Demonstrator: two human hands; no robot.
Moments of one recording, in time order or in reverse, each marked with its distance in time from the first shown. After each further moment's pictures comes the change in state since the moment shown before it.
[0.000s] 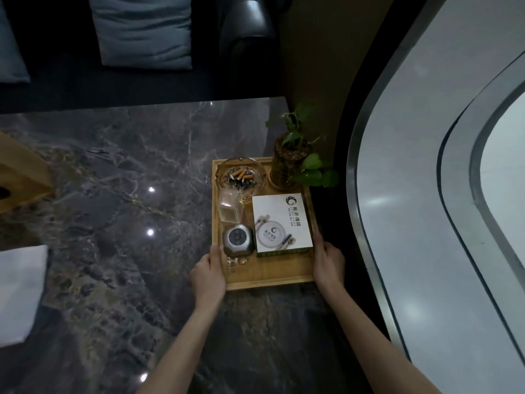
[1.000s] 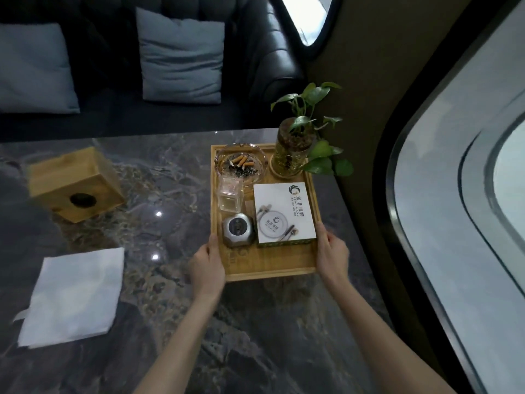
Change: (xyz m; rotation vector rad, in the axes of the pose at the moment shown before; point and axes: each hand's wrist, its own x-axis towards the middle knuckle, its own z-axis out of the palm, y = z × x) left_hand 0.021 0.018 -0.124 -0.084 0.049 0.145; right_hand -0.067 -0.074 0.064 0.012 0.116 -0.206
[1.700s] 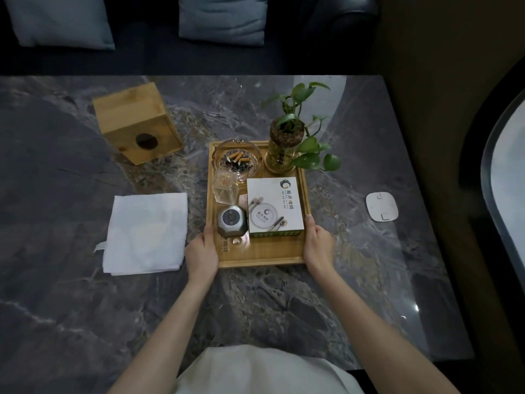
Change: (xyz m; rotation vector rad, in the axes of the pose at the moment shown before) left_hand 0.018 -0.096 -0.111 0.183 0.048 -0.211; right_hand -0.088 0.006 0.129 -0.132 -0.205 0.192
